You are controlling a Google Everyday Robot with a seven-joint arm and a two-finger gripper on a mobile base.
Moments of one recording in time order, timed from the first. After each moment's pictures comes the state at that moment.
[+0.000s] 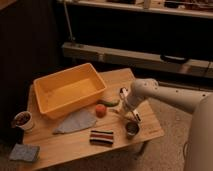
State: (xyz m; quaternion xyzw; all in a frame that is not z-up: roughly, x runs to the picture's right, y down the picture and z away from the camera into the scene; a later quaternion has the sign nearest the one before) arm 0.105 0.124 0.839 -0.33 -0.06 0.36 0.87
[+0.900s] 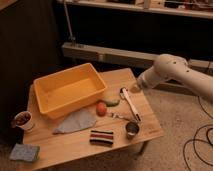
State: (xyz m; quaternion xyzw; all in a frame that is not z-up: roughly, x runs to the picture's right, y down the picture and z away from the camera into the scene) arm 0.151 0.000 0.762 -0.24 -0.14 0.35 0.90
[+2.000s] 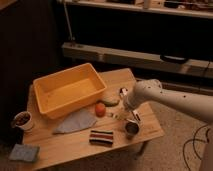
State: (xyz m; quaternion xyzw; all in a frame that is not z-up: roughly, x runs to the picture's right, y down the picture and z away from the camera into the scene) arm 0.094 0.111 0.836 -0.26 -0.14 0.20 0.93
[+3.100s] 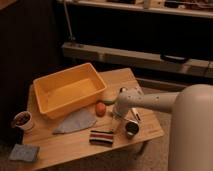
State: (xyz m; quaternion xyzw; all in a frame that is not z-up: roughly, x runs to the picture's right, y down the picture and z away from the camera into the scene) arm 0.052 0.181 0.897 -0.30 -0.10 0.14 0.94
